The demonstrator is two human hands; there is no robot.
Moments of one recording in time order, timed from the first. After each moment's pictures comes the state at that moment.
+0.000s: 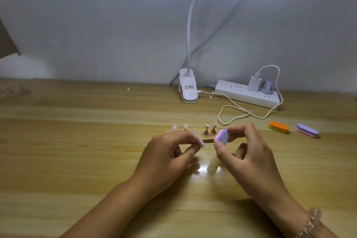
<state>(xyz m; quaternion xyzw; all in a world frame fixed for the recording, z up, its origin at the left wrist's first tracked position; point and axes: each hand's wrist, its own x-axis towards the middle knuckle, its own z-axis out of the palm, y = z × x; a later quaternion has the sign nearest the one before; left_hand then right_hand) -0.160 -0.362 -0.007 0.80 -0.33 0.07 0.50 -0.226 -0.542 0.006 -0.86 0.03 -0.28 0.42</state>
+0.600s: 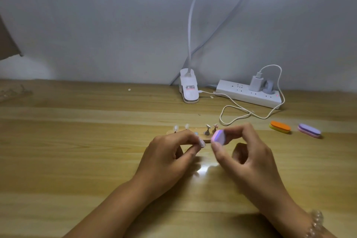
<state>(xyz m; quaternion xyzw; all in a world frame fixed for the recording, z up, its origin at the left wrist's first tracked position) -0.161 -0.361 -0.007 0.81 -0.33 0.09 0.47 -0.231 -0.534 0.010 -0.85 -0.03 -0.29 0.45</state>
